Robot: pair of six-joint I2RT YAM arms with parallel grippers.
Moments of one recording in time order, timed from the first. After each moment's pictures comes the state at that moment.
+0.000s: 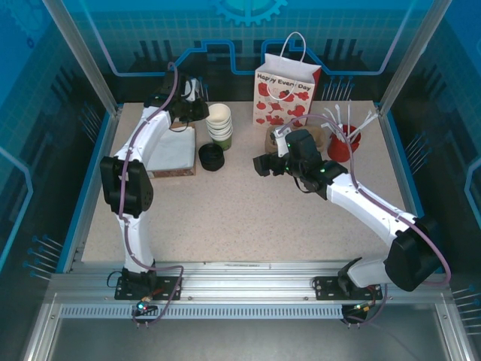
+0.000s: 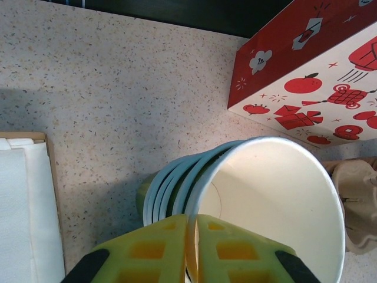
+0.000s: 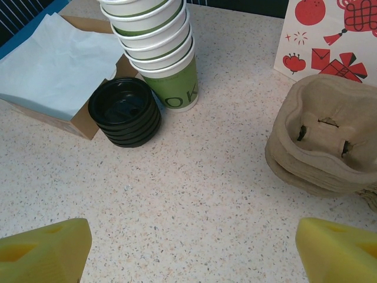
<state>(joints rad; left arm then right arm) -0.12 2.07 1.97 -0.71 0.29 -0.34 0.56 1.38 1.09 -0.31 0.00 0.18</state>
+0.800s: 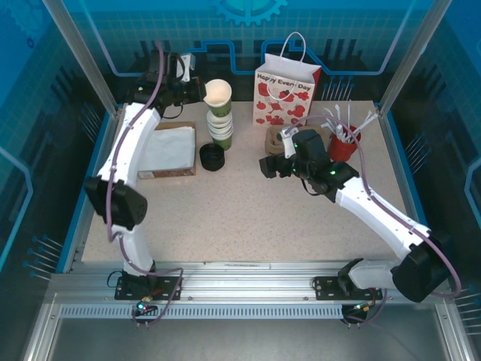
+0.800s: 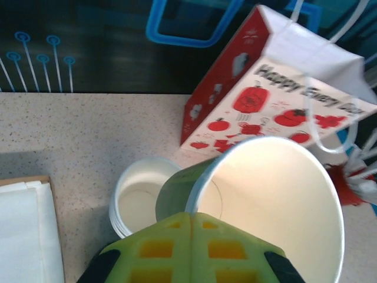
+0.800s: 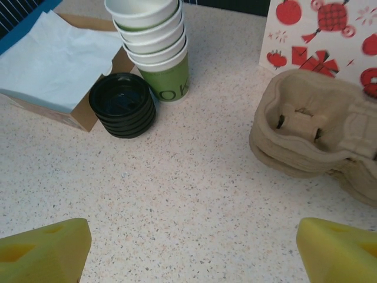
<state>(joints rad) -0.18 1.83 2.06 -0.82 0.25 -0.32 0.56 1.27 1.12 -0.47 0.03 0.17</state>
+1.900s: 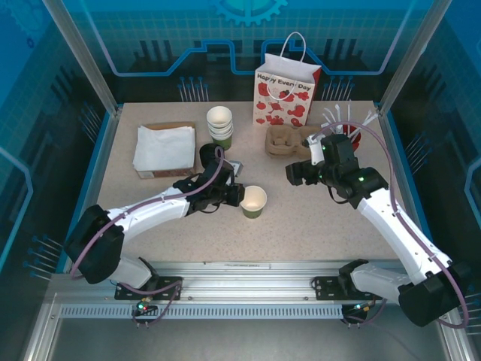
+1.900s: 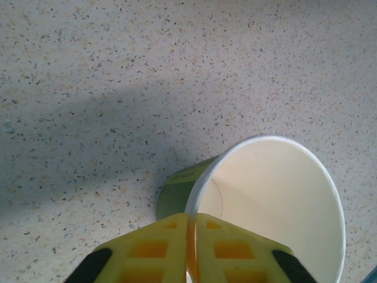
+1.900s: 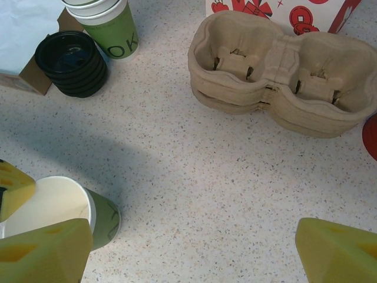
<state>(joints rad) -0.69 1.46 0.91 -0.28 0.08 -0.51 0.39 1.12 1.08 -0.70 -0.03 0.11</state>
